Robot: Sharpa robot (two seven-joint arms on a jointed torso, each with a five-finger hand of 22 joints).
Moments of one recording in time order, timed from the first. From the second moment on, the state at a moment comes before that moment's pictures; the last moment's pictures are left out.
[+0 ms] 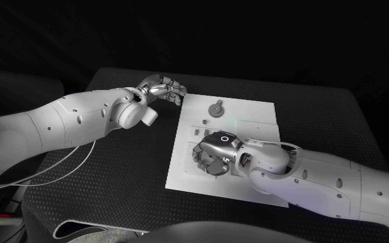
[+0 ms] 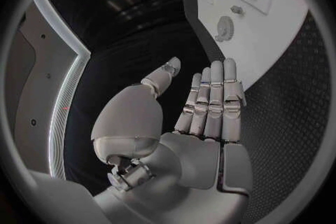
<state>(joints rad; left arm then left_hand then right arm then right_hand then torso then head) 1.20 -0.79 -0.11 1.22 -0.33 -0.16 0.22 1.03 -0.07 0.51 -0.26 0.06 0.83 0.19 0.29 0.50 1.08 0.15 0.07 0.28 0.98 0.06 0.53 0.71 0.05 1.07 -0.03 0.08 1.05 1.10 -0.54 -0.22 1.51 -1.71 -0.29 0.01 1.14 -0.09 0.68 -0.28 0.08 0.98 0.12 0.37 0.52 1.11 0.11 0.10 0.39 1.13 0.00 1.25 0.67 0.25 0.99 0.08 0.71 1.31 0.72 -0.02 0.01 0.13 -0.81</state>
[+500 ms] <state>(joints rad) 1.20 -0.79 -0.11 1.22 -0.33 -0.16 0.22 1.03 -0.07 0.51 -0.26 0.06 0.83 0.19 0.29 0.49 1.08 0.15 0.07 0.28 0.98 0.06 0.53 0.71 0.05 1.07 -0.03 0.08 1.05 1.09 -0.54 -0.22 1.51 -1.70 -0.29 0.01 1.09 -0.19 0.65 -0.25 0.08 0.89 0.16 0.32 0.49 1.03 0.14 0.07 0.36 1.11 0.03 1.25 0.66 0.25 0.98 0.09 0.71 1.31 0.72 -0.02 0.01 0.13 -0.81</state>
